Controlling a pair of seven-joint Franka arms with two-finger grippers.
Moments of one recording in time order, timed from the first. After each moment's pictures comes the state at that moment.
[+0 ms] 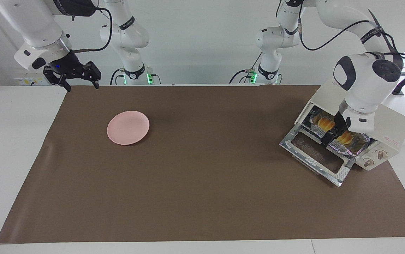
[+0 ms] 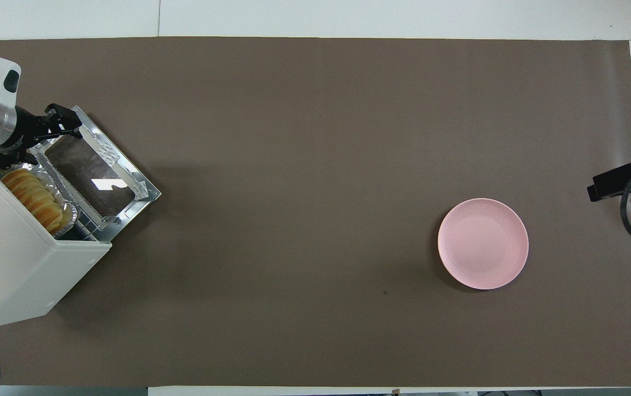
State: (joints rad) left arm 0.05 0.19 -0.06 -1.77 0.08 2.01 -0.54; right arm -0.15 -0.03 0.11 -1.57 0.01 1.42 -0.14
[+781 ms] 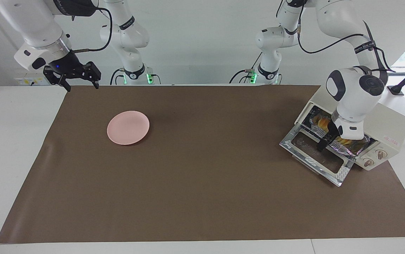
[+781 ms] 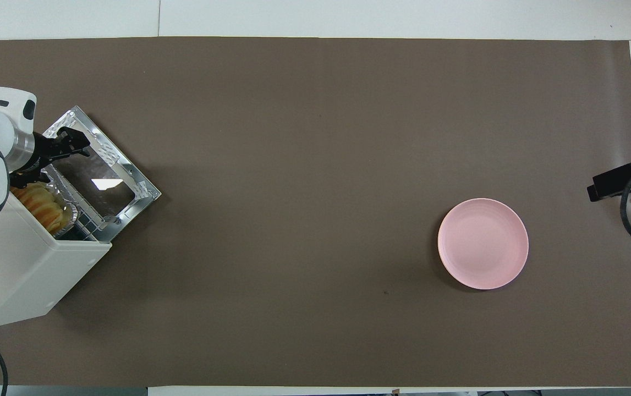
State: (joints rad) left arm 0.09 0.20 -0.05 -1.93 0.09 2.17 -0.57; right arm -0.15 -0.03 0.11 -1.57 0.01 1.42 -0.14
